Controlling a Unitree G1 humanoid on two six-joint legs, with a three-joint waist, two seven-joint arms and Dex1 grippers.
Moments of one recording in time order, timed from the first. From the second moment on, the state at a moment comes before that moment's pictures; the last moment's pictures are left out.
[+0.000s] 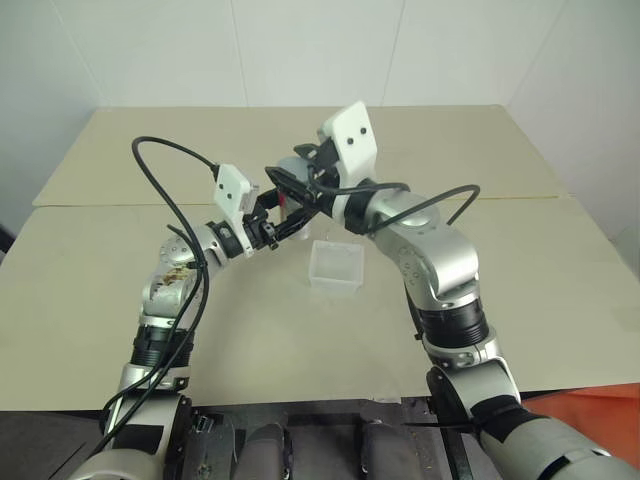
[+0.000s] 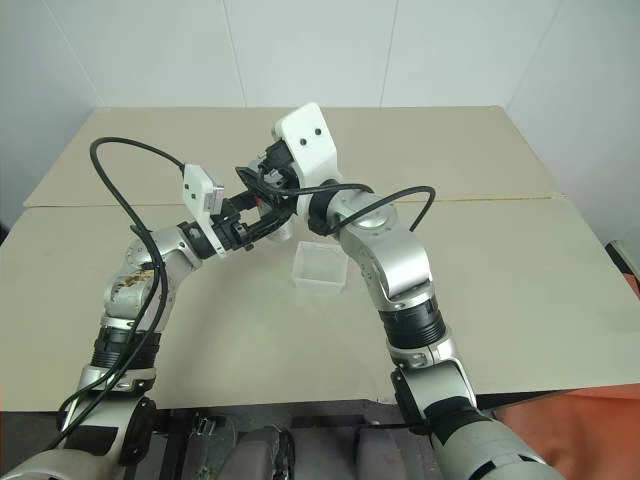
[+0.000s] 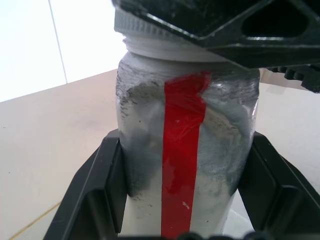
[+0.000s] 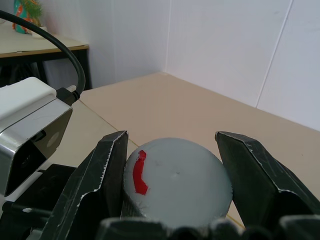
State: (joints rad) left arm -0.62 0.37 0.04 0.09 -0.38 0.31 -0.80; right arm -0.89 -0.08 0.15 -0.12 0.23 0.69 0.39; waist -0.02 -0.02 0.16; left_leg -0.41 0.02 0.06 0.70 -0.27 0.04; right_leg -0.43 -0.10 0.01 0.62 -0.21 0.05
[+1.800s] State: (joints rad) left arm -0.63 0.51 0.04 0.13 -0.52 0.34 -1.14; right arm -0.39 -0.29 -0.08 -0.07 0.13 0.46 0.21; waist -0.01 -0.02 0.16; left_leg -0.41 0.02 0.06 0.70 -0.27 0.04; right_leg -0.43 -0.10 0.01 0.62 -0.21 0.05
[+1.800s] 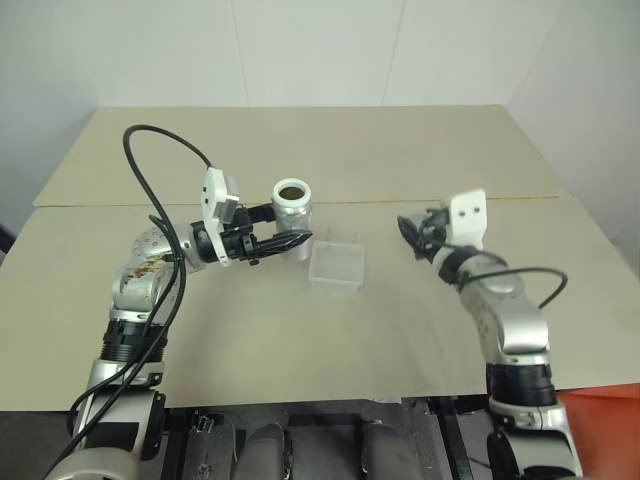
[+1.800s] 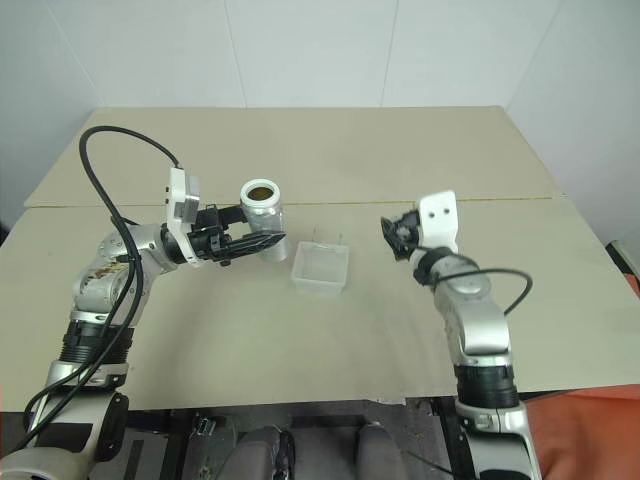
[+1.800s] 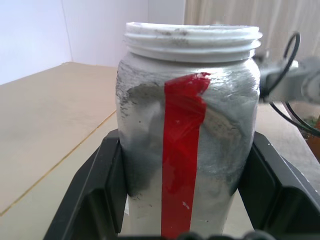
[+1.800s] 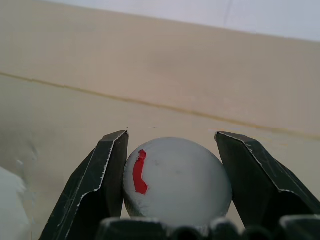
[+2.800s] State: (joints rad) left arm -0.63 0.55 0.04 0.14 -0.51 0.34 -1.16; right arm -0.37 -0.50 -0.10 -0.18 0.27 0.53 0.50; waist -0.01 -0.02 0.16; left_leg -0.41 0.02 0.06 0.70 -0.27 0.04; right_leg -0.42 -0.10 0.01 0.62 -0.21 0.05
